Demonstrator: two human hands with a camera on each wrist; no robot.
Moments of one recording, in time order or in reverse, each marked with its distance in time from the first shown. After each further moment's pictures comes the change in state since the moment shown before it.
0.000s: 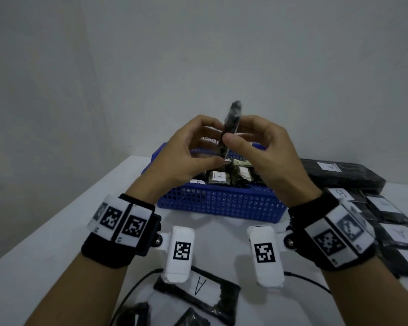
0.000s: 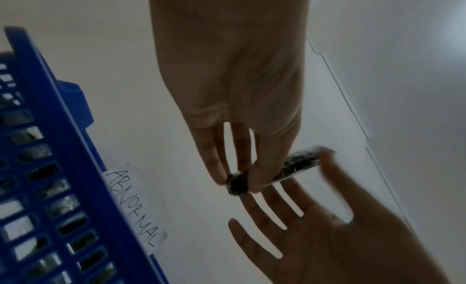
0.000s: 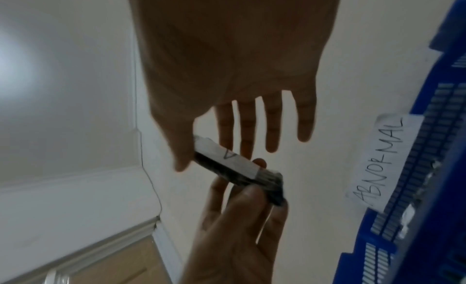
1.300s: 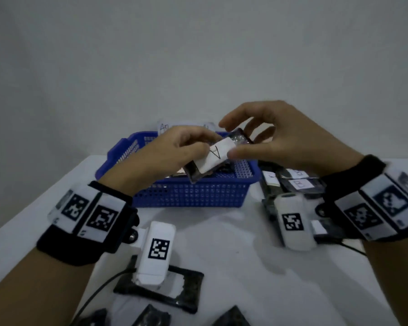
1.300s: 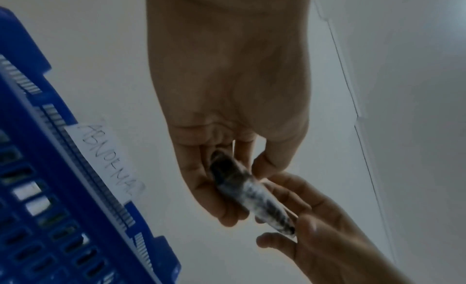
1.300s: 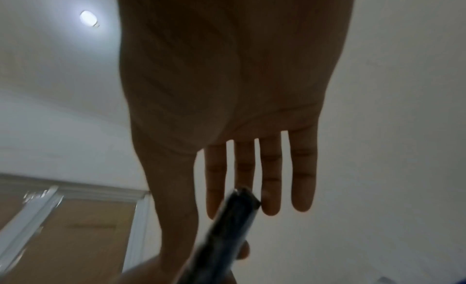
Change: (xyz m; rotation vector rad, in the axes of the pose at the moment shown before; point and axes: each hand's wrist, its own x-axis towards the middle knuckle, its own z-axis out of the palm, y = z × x) left_hand 0.018 0.025 0.039 0.032 -0.294 -0.223; right_hand -0.017 -0.030 -0.094 -0.486 -0.282 0.008
